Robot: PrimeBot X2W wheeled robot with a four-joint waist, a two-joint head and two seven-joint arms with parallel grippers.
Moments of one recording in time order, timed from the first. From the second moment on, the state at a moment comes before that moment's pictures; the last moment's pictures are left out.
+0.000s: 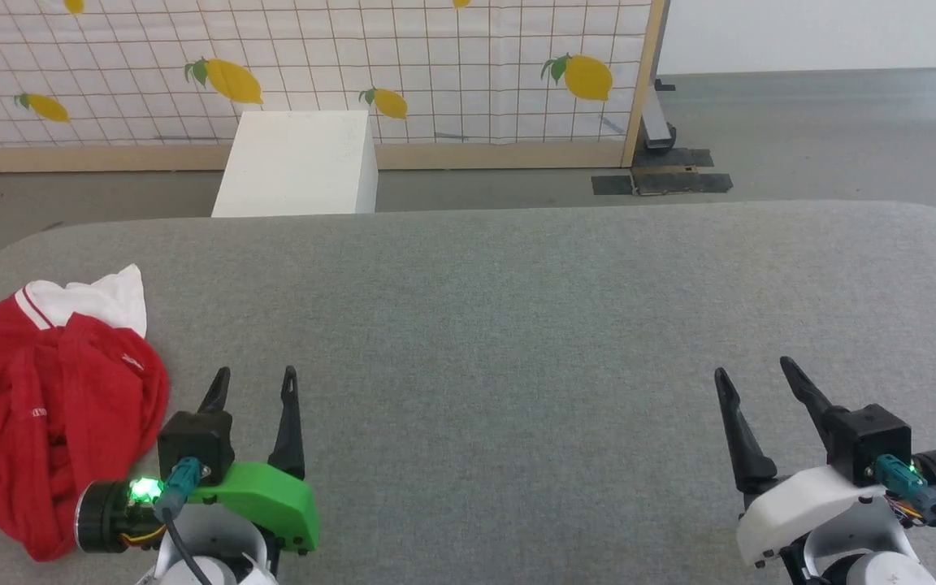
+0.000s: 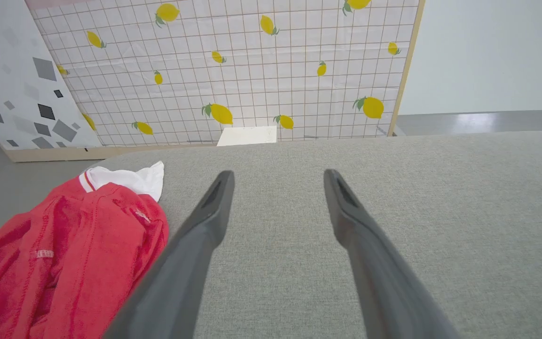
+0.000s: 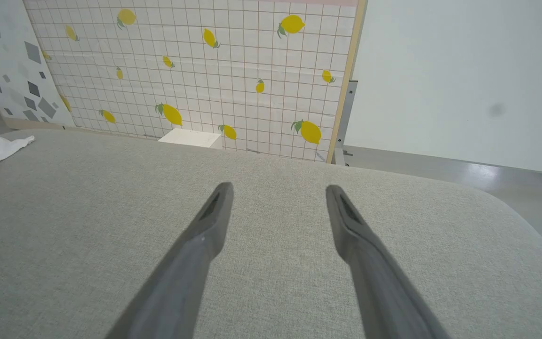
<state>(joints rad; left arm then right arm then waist) -0.02 0.06 -0.02 0.01 -0.02 -0.01 -0.01 0.02 -0.05 0.00 0.01 0.01 0.13 -0.01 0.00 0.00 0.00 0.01</state>
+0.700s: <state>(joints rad) -0.02 0.06 -0.02 0.04 -0.05 0.04 -0.05 0.02 -0.05 0.00 0.03 0.02 0.13 -0.04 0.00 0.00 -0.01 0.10</state>
